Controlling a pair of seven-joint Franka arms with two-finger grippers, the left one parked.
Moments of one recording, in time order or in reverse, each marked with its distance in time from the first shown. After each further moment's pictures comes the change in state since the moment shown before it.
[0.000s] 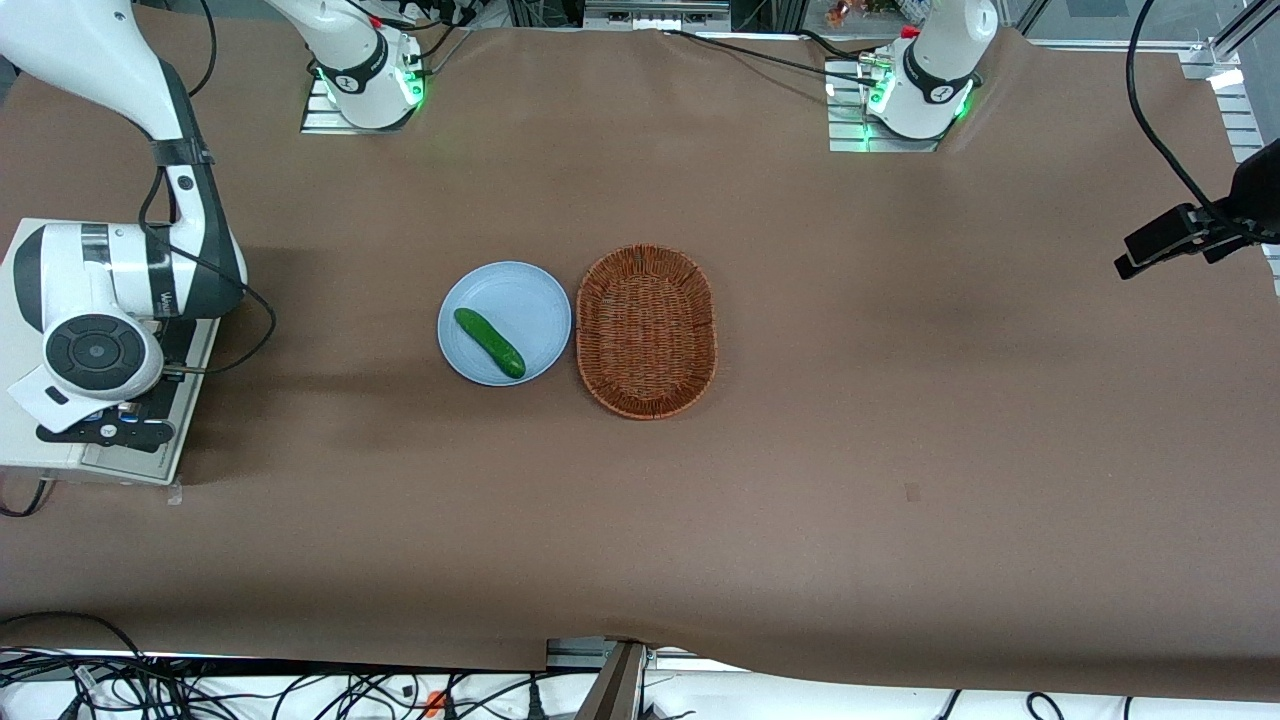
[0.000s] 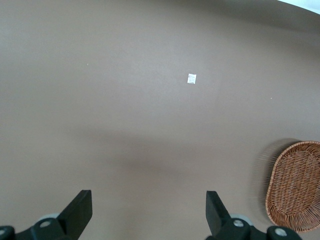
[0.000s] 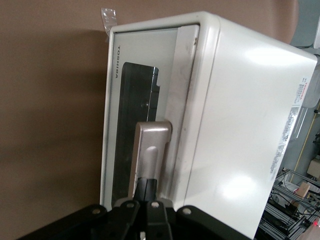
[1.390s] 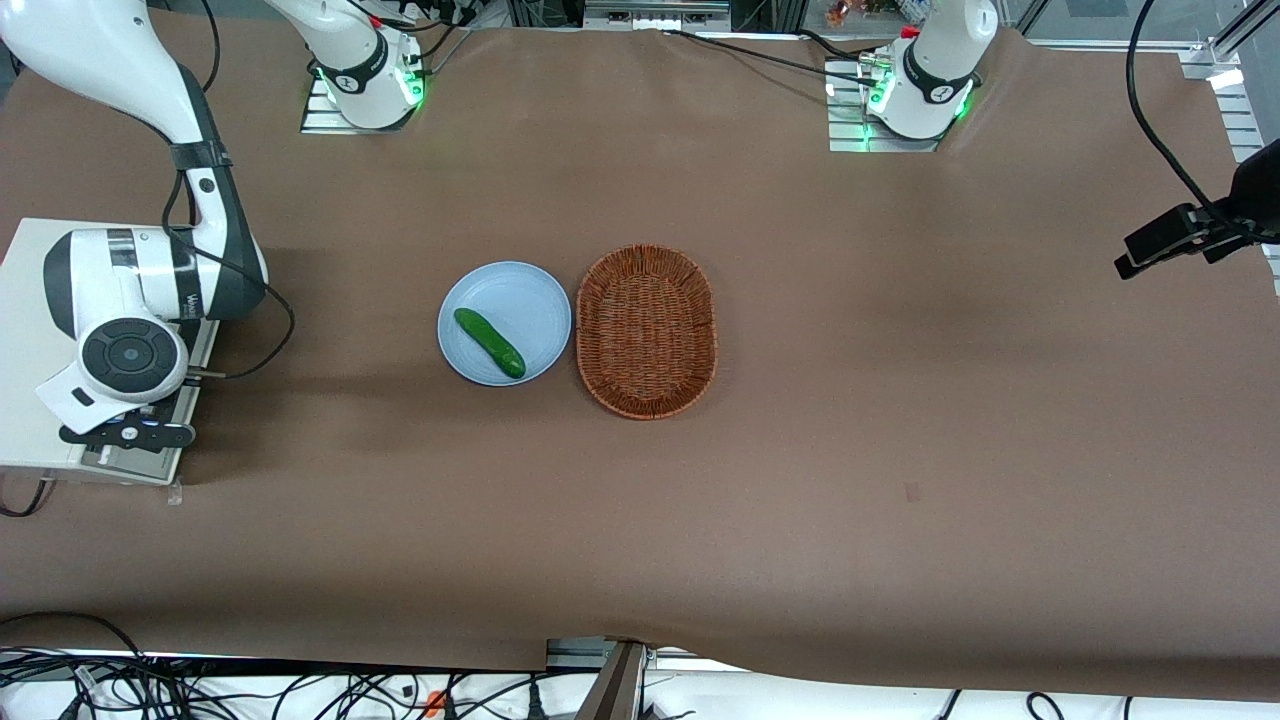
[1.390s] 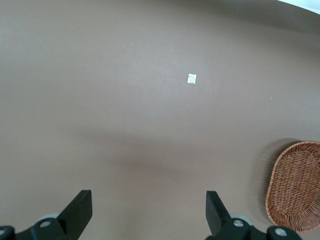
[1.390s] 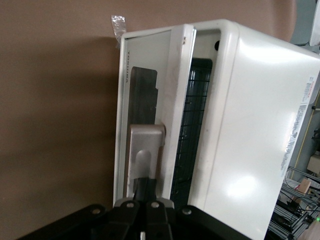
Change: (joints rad) arm 0.036 0.011 0.001 -0.003 0.002 -0.001 0.071
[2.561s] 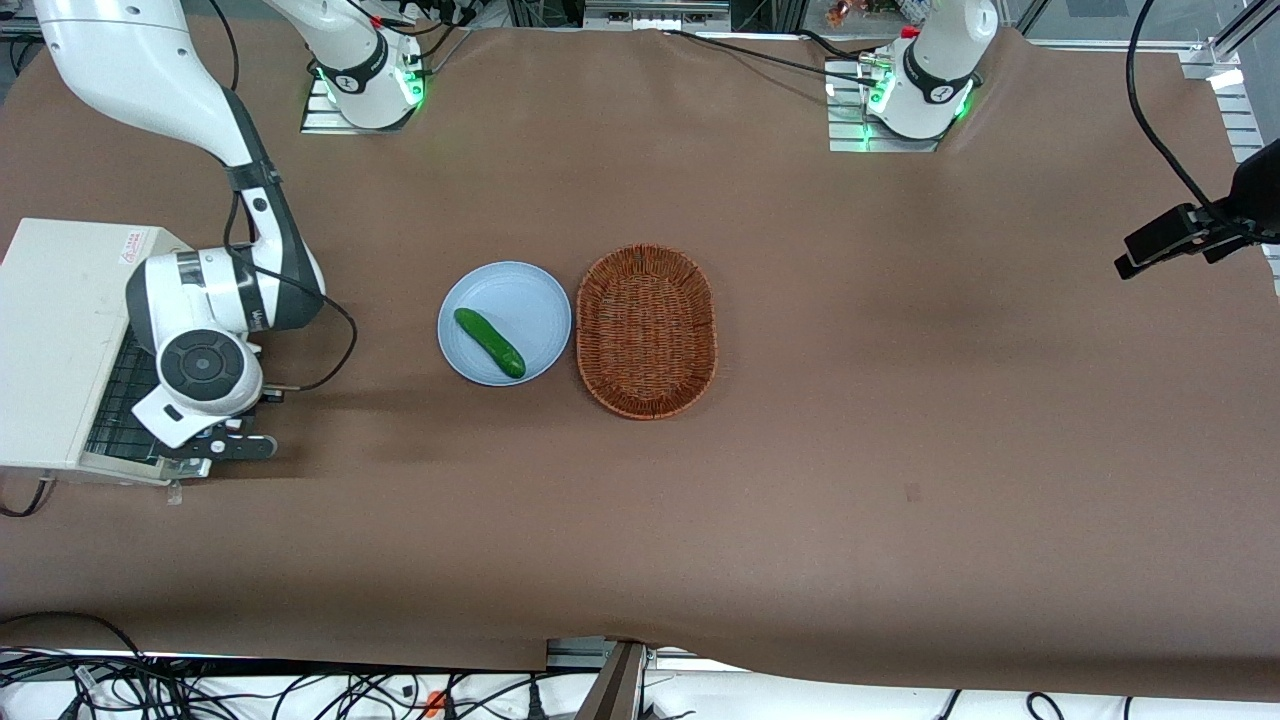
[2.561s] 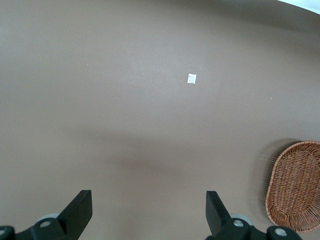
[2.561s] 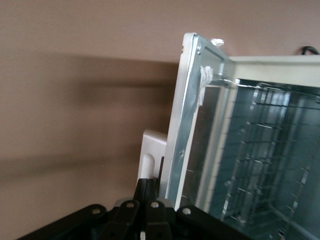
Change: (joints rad) arm 0.046 0.088 0.033 -0.019 0.132 0.154 0.023
